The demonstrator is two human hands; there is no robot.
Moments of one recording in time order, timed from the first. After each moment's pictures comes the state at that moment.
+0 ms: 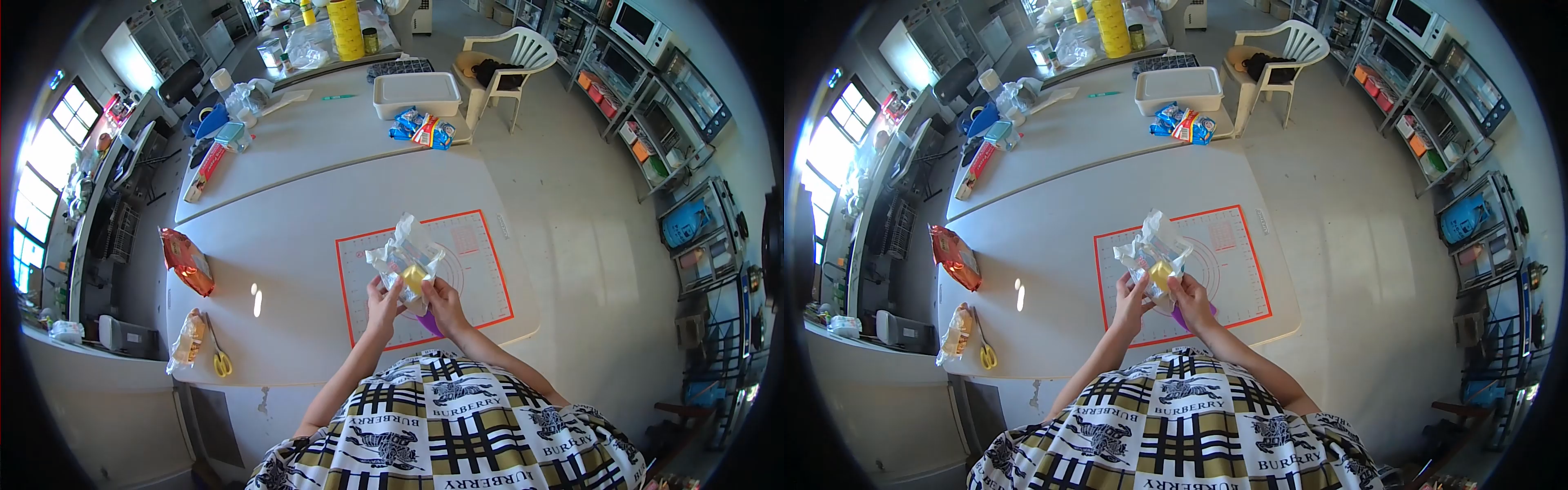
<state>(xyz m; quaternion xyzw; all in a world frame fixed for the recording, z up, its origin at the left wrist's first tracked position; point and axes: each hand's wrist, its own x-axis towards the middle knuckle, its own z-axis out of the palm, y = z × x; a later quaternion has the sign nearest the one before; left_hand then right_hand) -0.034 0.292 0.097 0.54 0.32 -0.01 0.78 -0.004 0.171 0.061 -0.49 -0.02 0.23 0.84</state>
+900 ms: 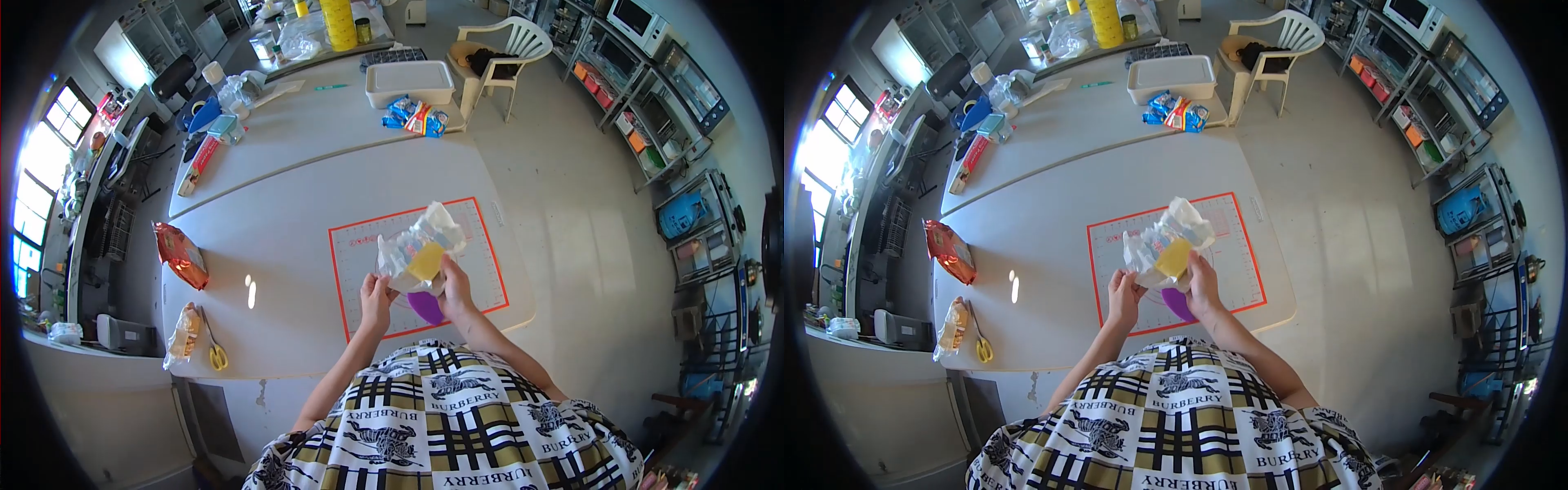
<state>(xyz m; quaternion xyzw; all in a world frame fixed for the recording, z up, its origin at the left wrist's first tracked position) -0.041 0.294 0.067 0.42 0.26 0.09 0.86 0.012 0.159 0.075 -0.42 0.11 0.19 0.88</state>
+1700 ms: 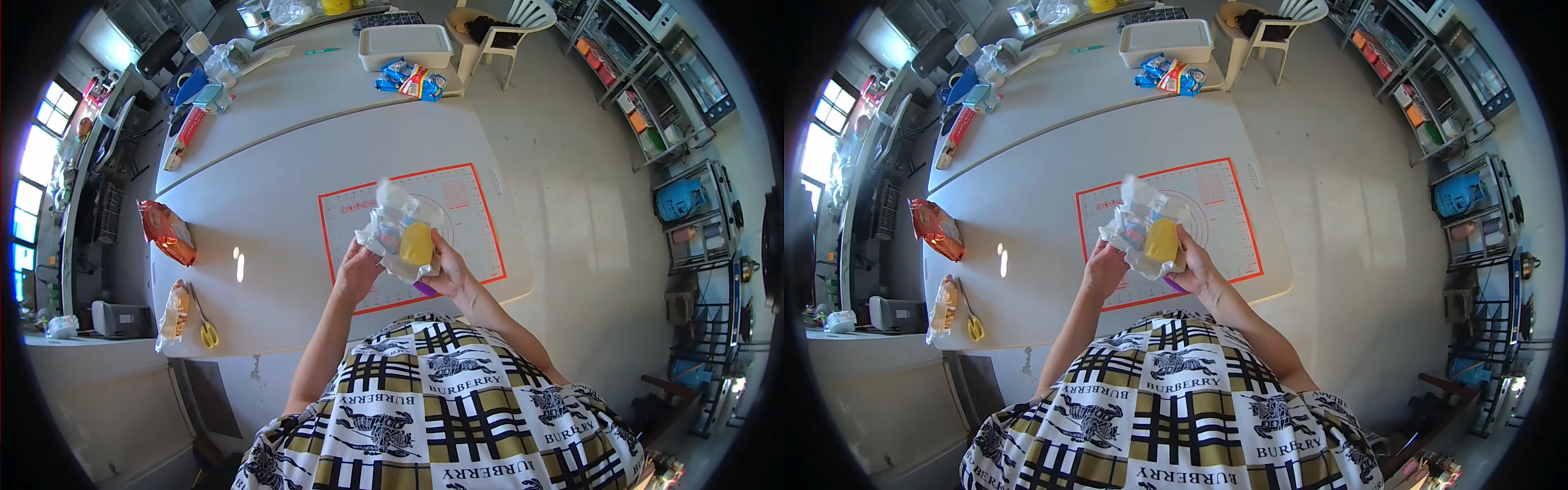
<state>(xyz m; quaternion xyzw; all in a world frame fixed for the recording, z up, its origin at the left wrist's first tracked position) -0.049 0.324 0.079 0.27 0.07 -0.05 0.96 0.008 0.147 0.073 -0.23 0.13 0.43 0.86</state>
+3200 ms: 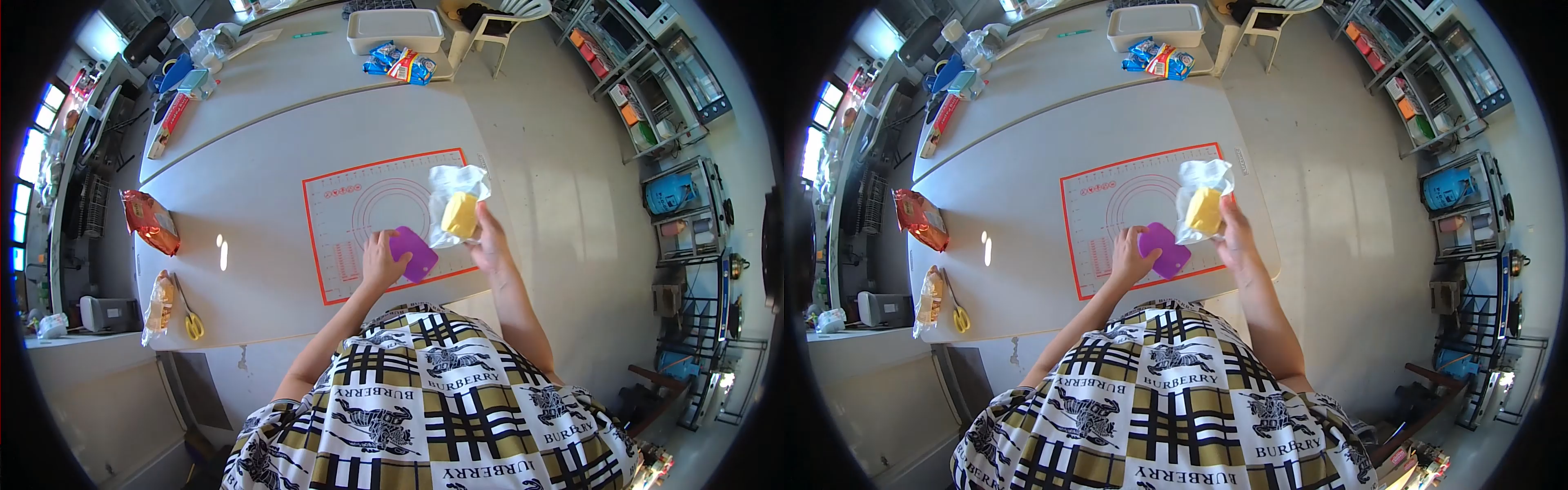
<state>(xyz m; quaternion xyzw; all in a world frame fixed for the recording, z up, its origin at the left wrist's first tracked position) -0.042 0.264 0.039 0.95 0.06 0.02 0.32 0.032 0.074 0.091 -0.44 0.13 0.24 0.86</state>
